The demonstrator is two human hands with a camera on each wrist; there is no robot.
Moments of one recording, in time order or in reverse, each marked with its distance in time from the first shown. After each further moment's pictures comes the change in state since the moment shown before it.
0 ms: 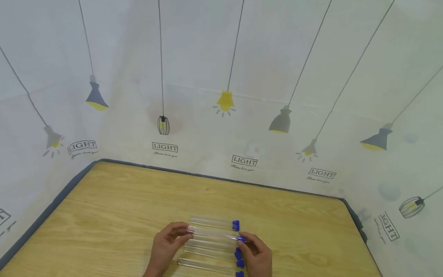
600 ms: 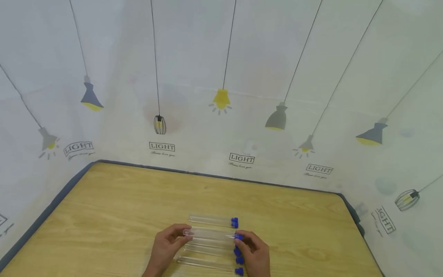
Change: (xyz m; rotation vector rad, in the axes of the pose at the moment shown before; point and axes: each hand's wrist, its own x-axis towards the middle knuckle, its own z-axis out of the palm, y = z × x) left_hand -0.003 0.003 0.004 0.109 0.011 -0.158; right_hand 0.000 -0.011 0.000 -0.016 -0.061 0.034
